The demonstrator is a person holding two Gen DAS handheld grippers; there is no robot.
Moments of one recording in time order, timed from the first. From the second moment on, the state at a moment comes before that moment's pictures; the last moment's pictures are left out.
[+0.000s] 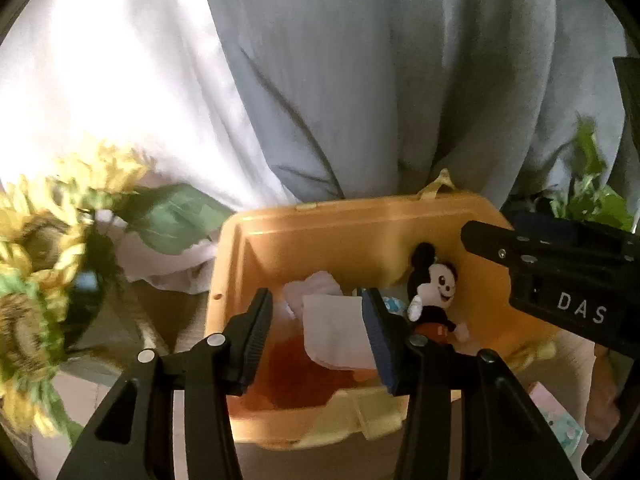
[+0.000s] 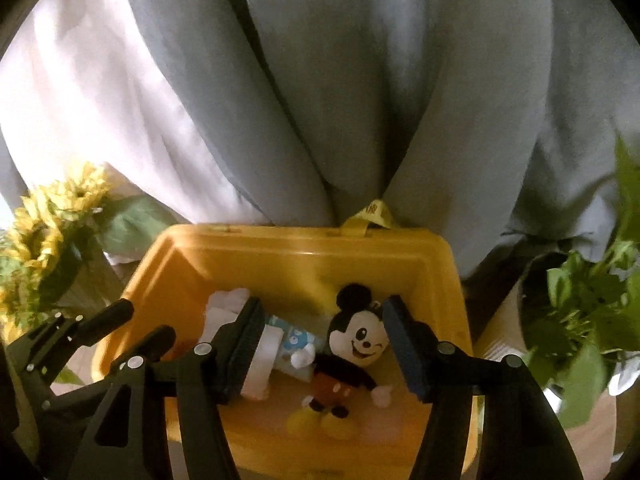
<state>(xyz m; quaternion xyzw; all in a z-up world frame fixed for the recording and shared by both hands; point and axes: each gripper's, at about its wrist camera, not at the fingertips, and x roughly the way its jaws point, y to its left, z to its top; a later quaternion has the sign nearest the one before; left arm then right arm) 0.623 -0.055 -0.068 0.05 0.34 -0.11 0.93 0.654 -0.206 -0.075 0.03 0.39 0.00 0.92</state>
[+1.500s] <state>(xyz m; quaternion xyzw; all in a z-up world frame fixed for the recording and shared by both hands) 0.438 -0.079 -0.115 0.04 0.32 -0.10 0.94 0.445 -0.250 -0.096 0.04 0.35 -0.12 0.93</state>
